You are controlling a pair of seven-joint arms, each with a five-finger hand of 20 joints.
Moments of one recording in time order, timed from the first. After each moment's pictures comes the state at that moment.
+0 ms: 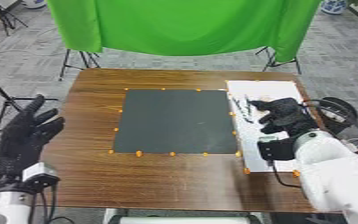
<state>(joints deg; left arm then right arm) 144.5 -34.0 -101.3 -129.1 19.1 26.5 38.9 -97.5 -37.6 74.0 -131.7 -86.2 26.6 51.3</state>
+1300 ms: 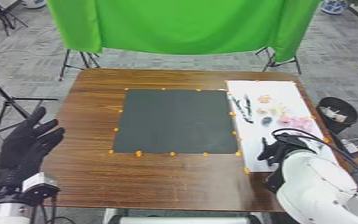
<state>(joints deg) 148.6 -36.1 -102.5 -130.7 18.9 27.1 38.6 -94.9 -41.0 65.8 -130.4 -104.0 -5.5 78.6</state>
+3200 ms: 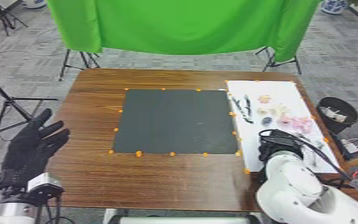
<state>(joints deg) 146.5 -38.3 -101.0 -130.4 20.9 25.9 35.7 -84.3 -39.8 48.6 -121.1 -114.6 5.6 77.5</state>
